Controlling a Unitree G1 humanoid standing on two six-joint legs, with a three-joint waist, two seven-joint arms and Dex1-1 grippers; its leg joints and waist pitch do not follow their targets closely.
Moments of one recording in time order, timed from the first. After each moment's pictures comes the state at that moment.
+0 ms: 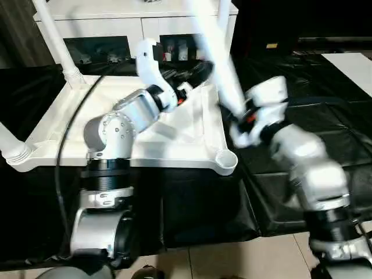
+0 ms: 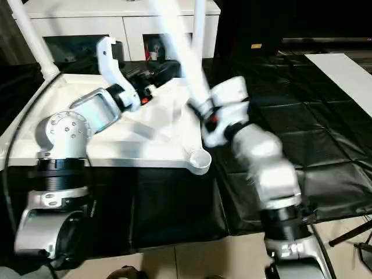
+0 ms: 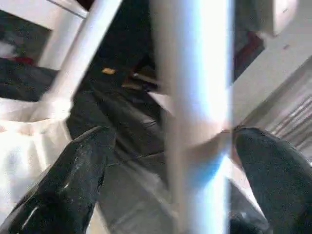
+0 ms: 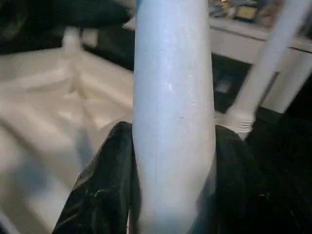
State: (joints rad) left arm -0.88 -0.02 0.30 0.20 -0.58 0.84 -0.27; right arm -0.50 -0.27 0.11 0.00 0.13 0.43 0.41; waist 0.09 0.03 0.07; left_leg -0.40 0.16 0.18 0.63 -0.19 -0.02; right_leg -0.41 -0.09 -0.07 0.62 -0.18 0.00
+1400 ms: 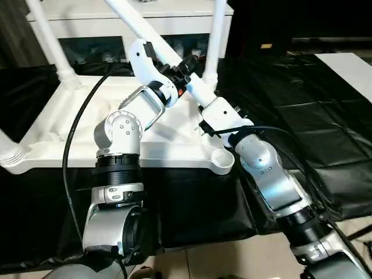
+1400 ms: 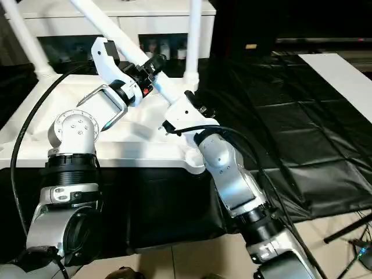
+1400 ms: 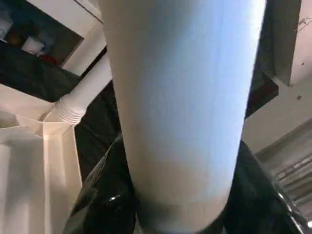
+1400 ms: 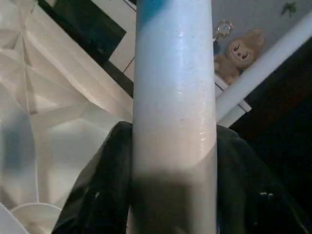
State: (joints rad) left arm -0.91 -0.09 0.39 0.30 -0.62 0.72 -0.08; right arm -0.54 -0.20 0.33 0.12 -0.29 0.21 0.14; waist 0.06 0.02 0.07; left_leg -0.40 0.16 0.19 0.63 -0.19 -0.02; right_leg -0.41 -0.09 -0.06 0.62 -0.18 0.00
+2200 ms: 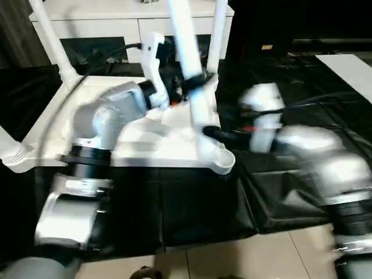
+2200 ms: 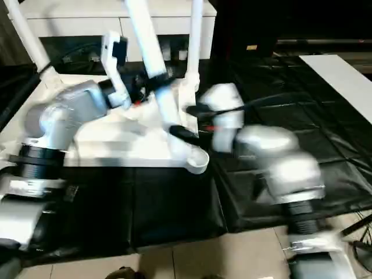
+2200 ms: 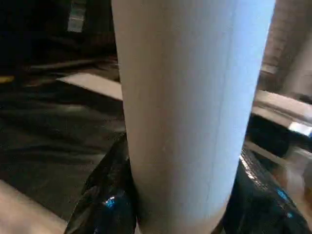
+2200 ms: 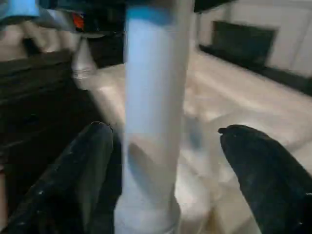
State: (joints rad) left arm -0.92 0.28 0.00 0.31 -0.56 0.71 -0.92; right arm -0.56 -0.48 0.04 0.03 0.46 0.61 0.98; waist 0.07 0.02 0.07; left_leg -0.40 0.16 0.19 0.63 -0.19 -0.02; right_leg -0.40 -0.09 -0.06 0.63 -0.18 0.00
